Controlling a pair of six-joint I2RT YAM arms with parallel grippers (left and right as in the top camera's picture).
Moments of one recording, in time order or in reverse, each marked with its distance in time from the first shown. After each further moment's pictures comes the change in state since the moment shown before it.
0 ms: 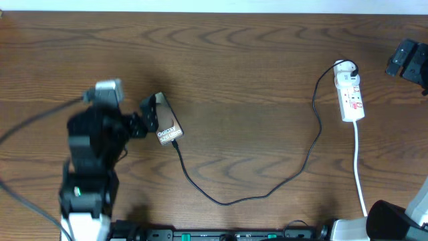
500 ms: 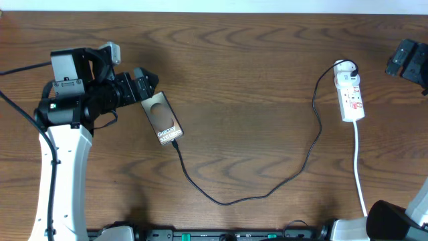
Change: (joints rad) left arm 0.140 0.590 0.596 -0.616 0.354 -0.014; right arm 0.000 0.000 0.000 0.001 0.000 0.000
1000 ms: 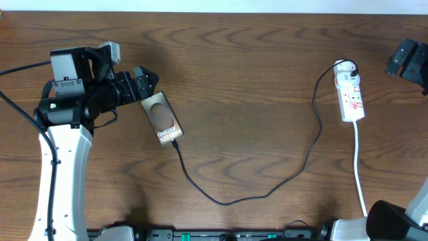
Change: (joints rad) left arm 0.000 0.004 0.000 0.040 0.007 0.000; right arm 0.000 0.000 0.000 0.000 0.000 0.000
